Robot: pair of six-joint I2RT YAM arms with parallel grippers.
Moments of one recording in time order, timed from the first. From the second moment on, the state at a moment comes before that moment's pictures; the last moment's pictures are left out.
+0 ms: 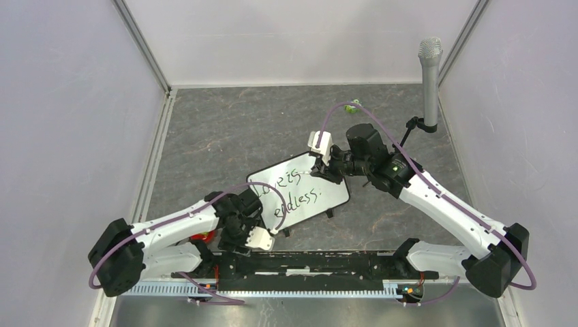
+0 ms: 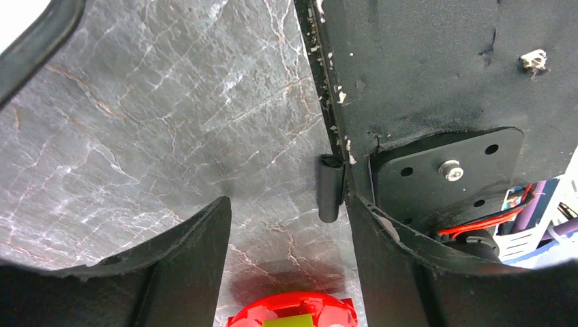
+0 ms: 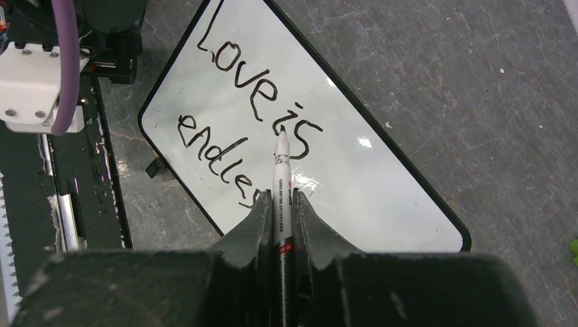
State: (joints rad) left arm -0.84 1.09 0.55 -1.00 0.19 0.99; right arm 0.72 1.16 1.08 -0.47 -0.43 -0.40
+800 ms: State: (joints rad) left arm -0.99 1.19 0.55 -0.89 0.02 0.81; right arm 0.72 1.18 1.08 -0.48 -0.42 -0.40
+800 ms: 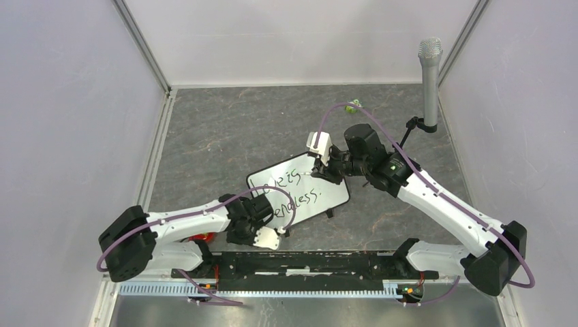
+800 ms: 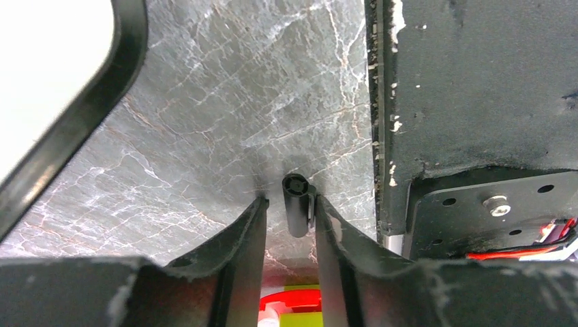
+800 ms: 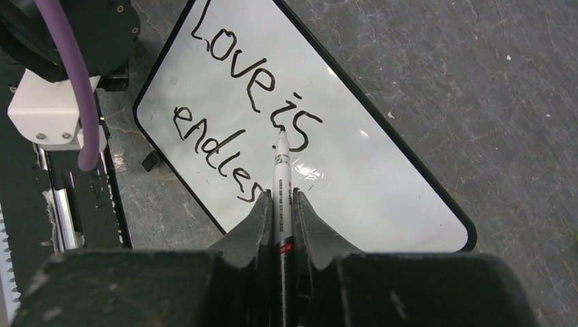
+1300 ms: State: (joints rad) left arm -0.98 1.15 0.68 -0.99 0.15 0.78; right arm 0.72 1.21 1.09 -0.49 -0.41 -0.40
